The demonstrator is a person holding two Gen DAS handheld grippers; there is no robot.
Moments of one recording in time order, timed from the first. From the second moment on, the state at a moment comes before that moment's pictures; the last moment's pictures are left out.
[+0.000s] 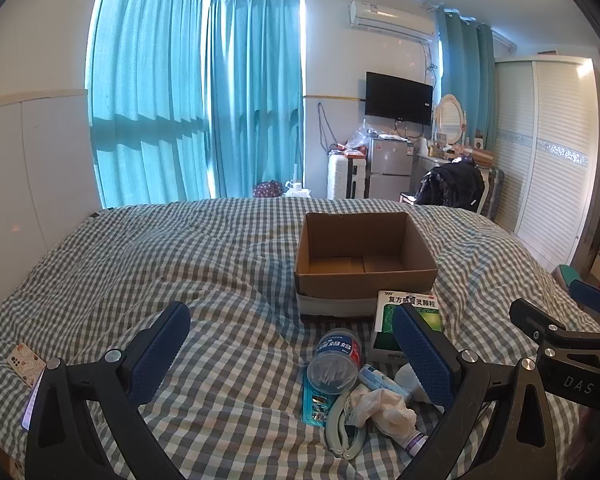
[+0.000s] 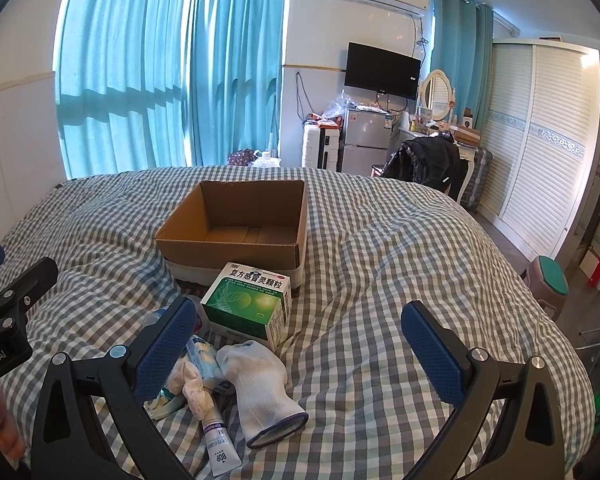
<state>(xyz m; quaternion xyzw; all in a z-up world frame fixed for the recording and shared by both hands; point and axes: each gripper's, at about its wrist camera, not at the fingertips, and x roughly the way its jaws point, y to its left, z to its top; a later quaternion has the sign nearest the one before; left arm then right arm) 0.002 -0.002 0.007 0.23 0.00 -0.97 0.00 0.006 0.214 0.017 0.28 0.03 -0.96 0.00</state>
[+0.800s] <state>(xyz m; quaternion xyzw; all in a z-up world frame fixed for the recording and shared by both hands) 0.003 0.000 0.003 0.23 0.00 -0.97 0.00 0.009 0.210 0.016 0.28 0.04 -0.96 0.01</state>
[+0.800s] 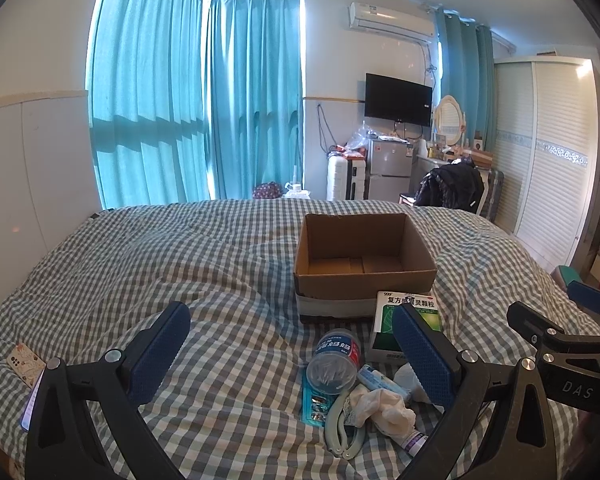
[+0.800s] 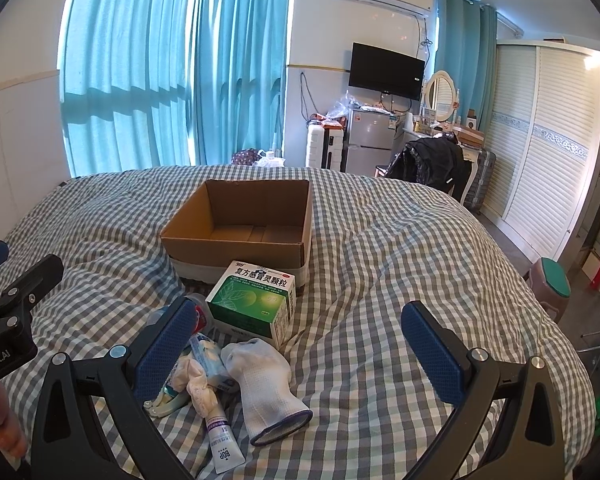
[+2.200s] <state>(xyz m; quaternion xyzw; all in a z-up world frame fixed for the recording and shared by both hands) -0.056 0.008 -0.086 0.39 -0.02 -0.92 0.00 -0.047 0.196 -0.089 0.43 0.08 -0.89 0.07</state>
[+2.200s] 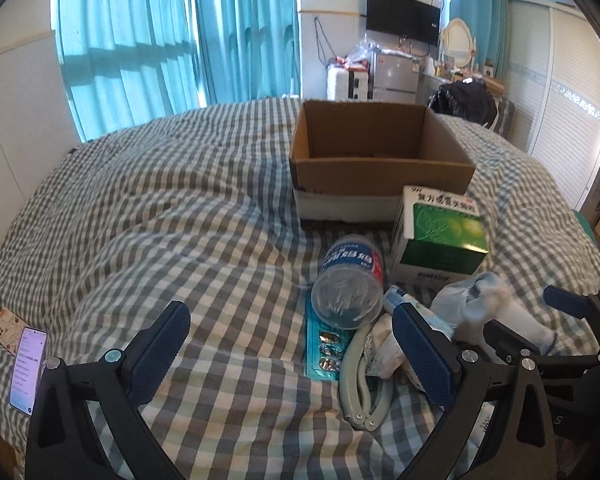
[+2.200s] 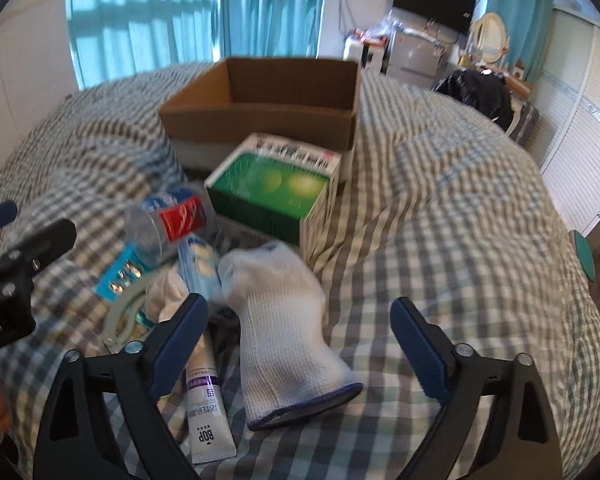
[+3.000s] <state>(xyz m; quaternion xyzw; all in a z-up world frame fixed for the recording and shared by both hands) -0.150 0.033 -0.151 0.49 0.01 -0.87 -0.03 -0.090 0.204 -0.102 0.46 0.06 -0.88 0.14</state>
